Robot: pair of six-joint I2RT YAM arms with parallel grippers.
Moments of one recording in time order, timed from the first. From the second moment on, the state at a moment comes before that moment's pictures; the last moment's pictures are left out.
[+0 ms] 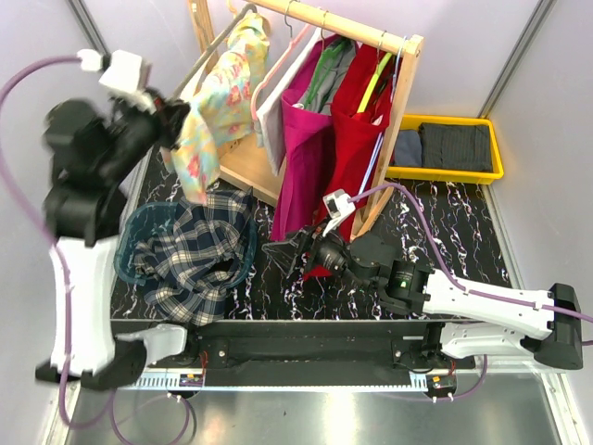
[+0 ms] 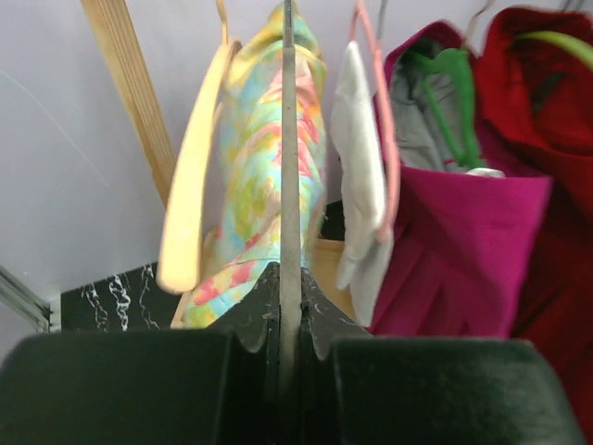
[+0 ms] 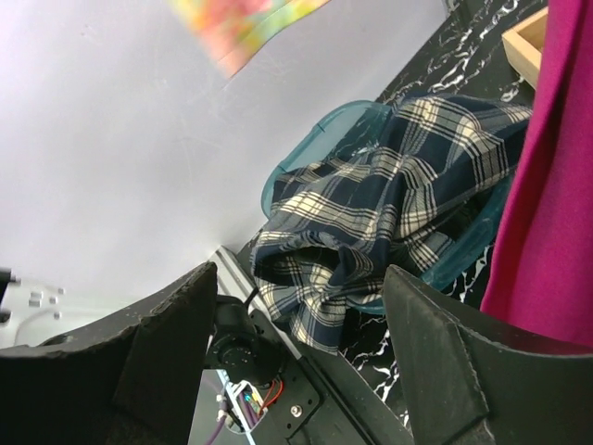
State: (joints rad) left arm -0.16 1.21 1.89 -0.66 0.27 0.00; right arm 1.24 1.10 0.91 0.20 0.31 0.62
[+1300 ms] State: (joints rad) left arm -0.16 0.75 1.96 -1.24 0.27 0.21; right arm 1.03 1.50 1.38 0.50 -0.12 1.01
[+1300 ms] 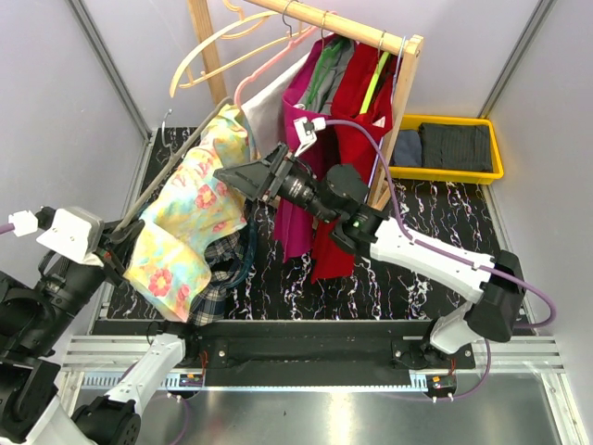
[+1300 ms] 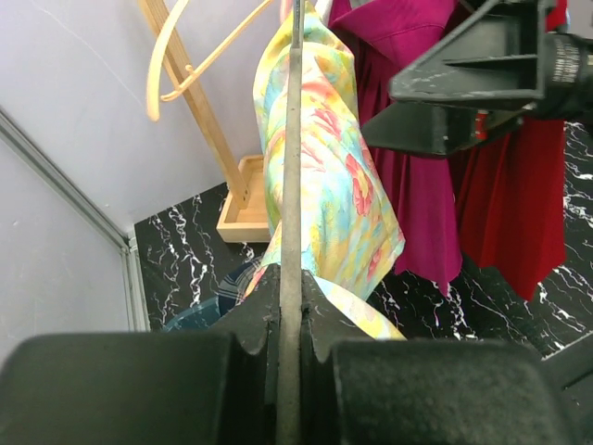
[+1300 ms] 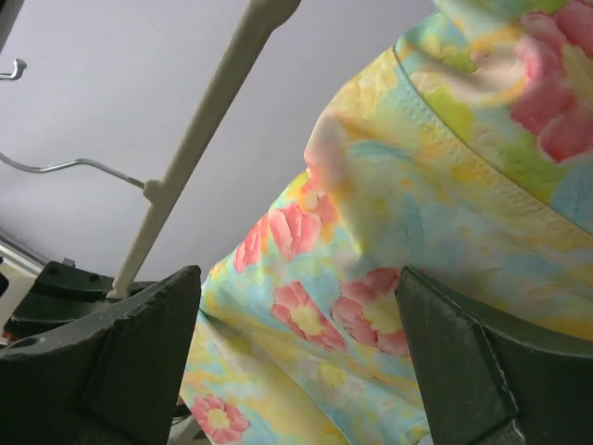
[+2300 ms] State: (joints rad) left arm -0.16 0.75 1.93 -1.28 0.32 0.22; right arm 0.96 1.69 1.51 0.83 -0.21 1.36
